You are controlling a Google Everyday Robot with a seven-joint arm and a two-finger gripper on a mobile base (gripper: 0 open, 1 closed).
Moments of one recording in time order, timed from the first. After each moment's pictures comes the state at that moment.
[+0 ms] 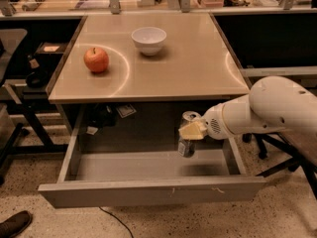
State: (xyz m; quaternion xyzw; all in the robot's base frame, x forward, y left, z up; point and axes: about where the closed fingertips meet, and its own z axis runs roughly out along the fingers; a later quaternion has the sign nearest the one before) arm 0.526 -0.103 0.748 -0.29 0.89 0.22 0.29
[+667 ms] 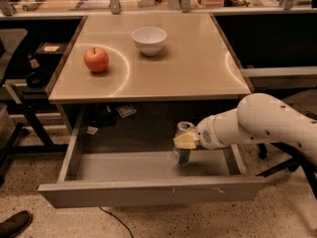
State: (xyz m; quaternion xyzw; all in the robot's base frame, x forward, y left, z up) arm 0.527 -0.087 0.703 -0.28 0.89 0.23 0.28
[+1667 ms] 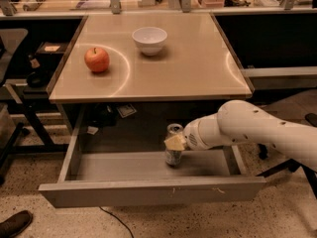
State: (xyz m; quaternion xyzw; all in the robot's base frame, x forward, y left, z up) arm 0.545 -0.061 0.670 -0.31 0.88 0.21 0.29
